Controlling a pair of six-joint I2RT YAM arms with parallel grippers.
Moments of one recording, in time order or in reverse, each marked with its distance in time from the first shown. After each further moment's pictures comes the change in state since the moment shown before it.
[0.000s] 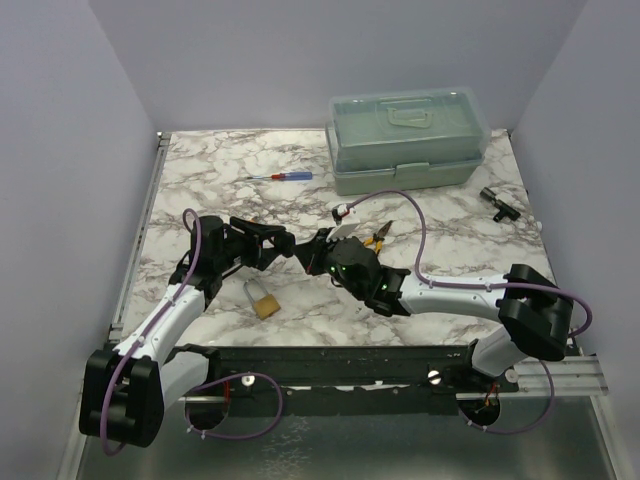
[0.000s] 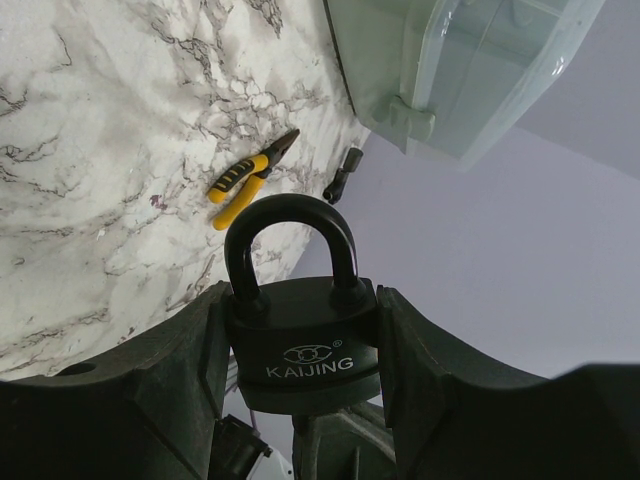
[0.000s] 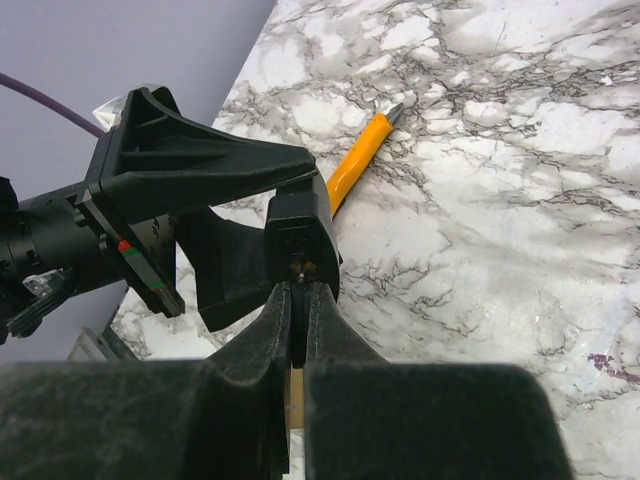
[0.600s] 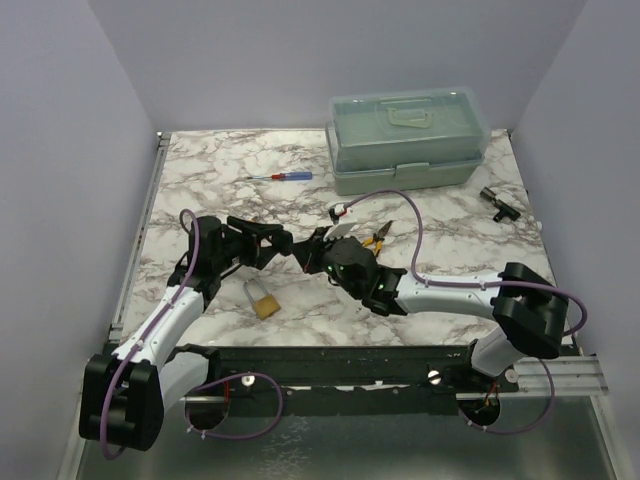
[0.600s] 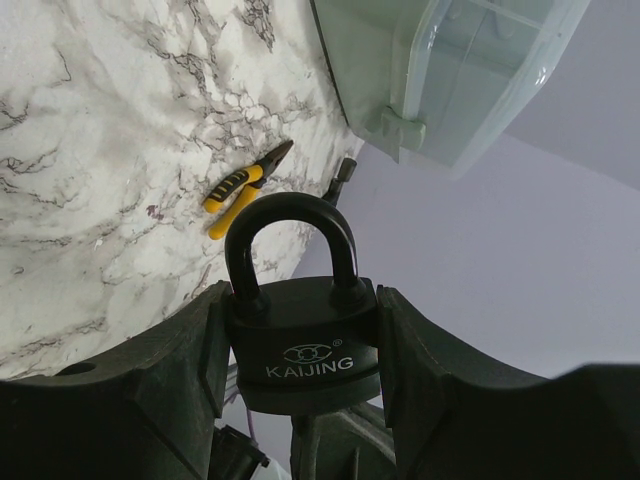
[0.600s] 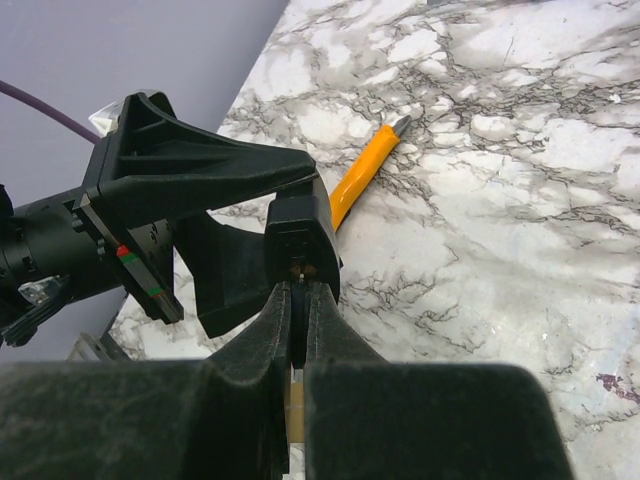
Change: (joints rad) left arm 0.002 -0.022 -0.004 -0.001 -0.018 0.000; right arm -0.001 0.024 0.009 0.040 0.001 -0.021
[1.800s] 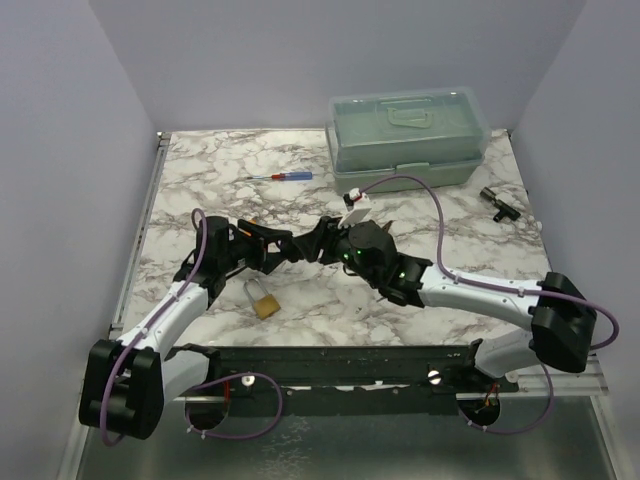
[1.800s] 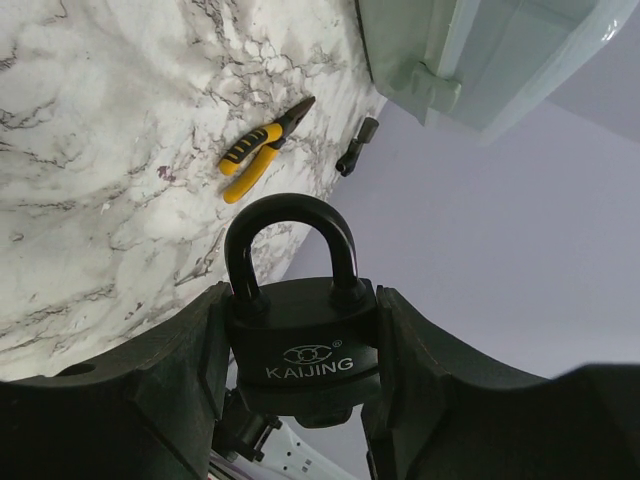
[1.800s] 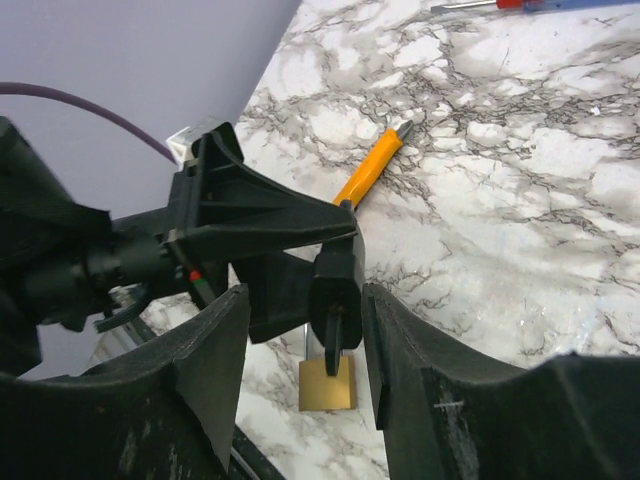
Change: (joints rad) left arm -0.023 0.048 0.000 0.019 0.064 -0.004; right arm -0.060 -0.118 0.054 -0.200 -0.108 -0.003
